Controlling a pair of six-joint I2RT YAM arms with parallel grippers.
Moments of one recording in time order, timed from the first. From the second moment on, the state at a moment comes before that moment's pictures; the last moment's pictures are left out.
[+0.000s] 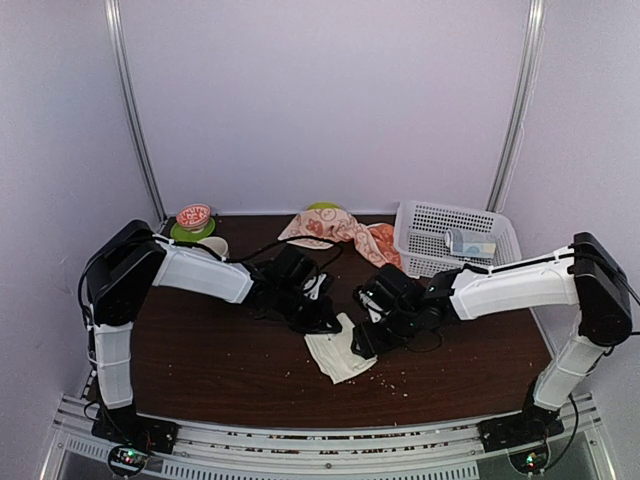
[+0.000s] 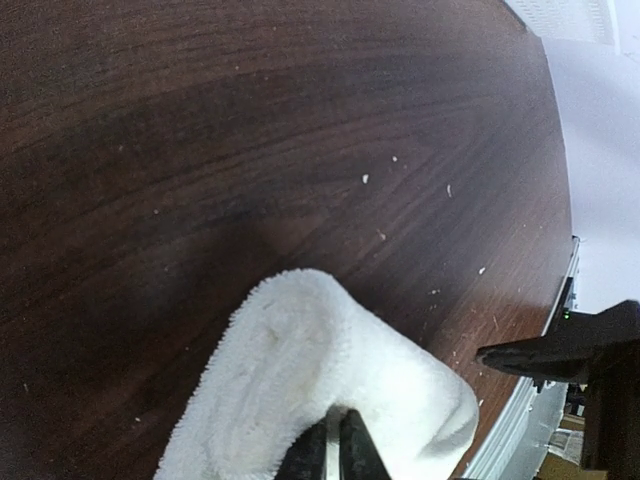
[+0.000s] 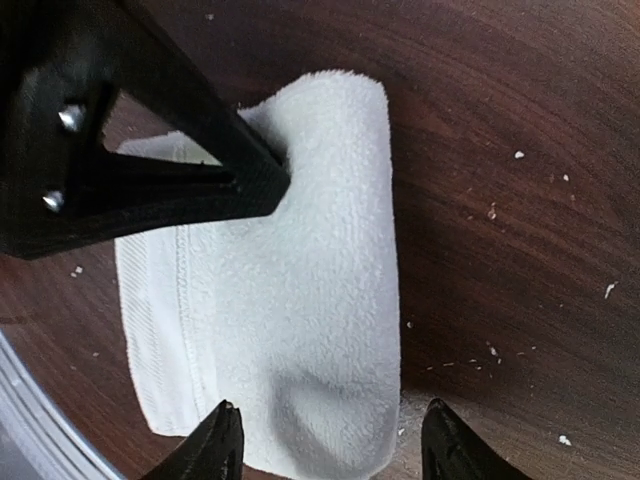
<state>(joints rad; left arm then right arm) -0.87 2.04 1.24 -0.07 0.43 -0.72 0.97 1.68 1.00 -0.40 0.02 0.54</state>
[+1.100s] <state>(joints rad) -0.87 2.03 1.18 0.01 0.42 -0.71 0.83 1.70 0.86 -0.06 -0.38 0.73</state>
